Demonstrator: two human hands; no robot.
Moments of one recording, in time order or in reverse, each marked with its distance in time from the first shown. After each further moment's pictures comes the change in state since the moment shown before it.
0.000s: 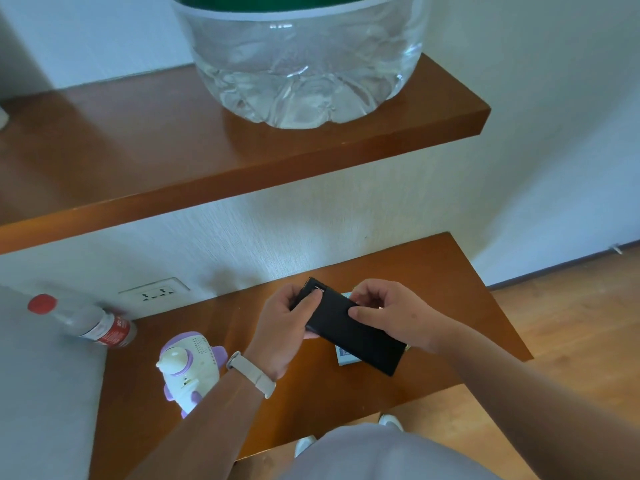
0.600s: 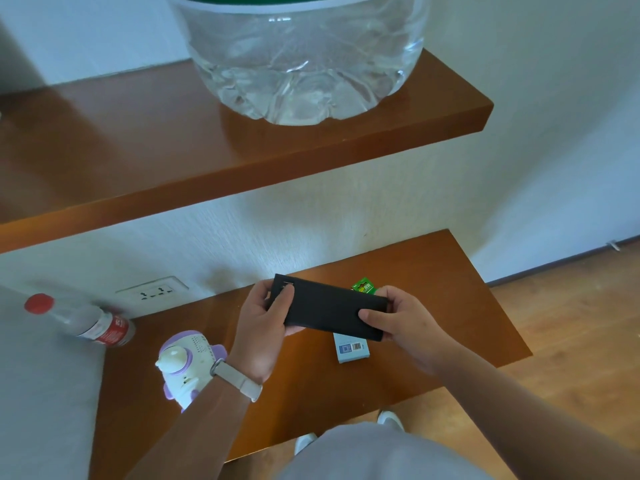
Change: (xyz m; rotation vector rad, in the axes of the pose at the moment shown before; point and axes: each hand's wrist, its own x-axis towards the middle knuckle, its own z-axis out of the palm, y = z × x) left_hand 0.001 -0.007 -0.019 -0.211 0.110 0.008; right_hand -0.009 0.022 0.020 0.453 0.161 0.179
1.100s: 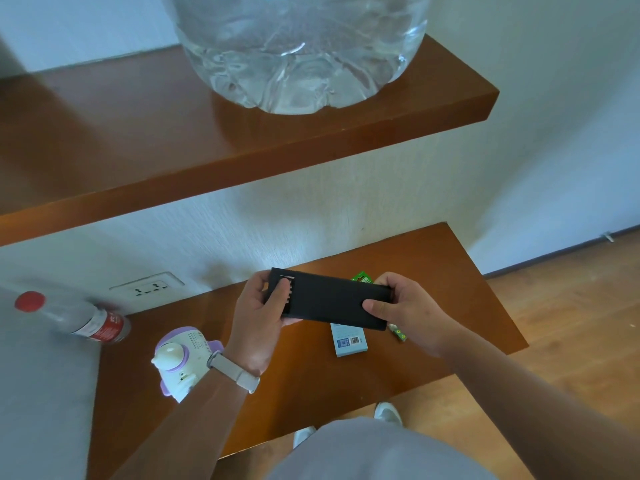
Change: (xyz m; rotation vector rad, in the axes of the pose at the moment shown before) left_hand 0.007 -0.001 -0.005 0.046 -0.036 0.060; right_hand 0.004 -0.005 -0.015 -0.188 -0.014 -0.093
